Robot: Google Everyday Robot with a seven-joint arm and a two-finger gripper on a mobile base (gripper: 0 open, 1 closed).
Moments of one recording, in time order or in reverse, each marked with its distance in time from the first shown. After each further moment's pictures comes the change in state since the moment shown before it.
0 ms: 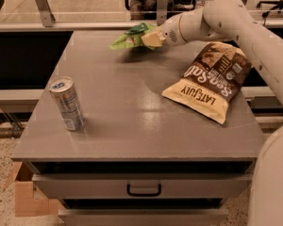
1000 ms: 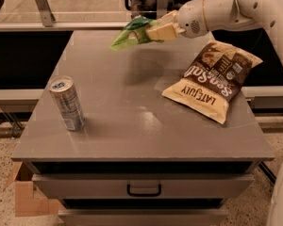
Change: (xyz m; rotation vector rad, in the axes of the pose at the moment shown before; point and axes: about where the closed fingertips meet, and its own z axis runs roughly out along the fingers) arm -0.031 0.048 -0.078 -0.244 -0.102 -0.176
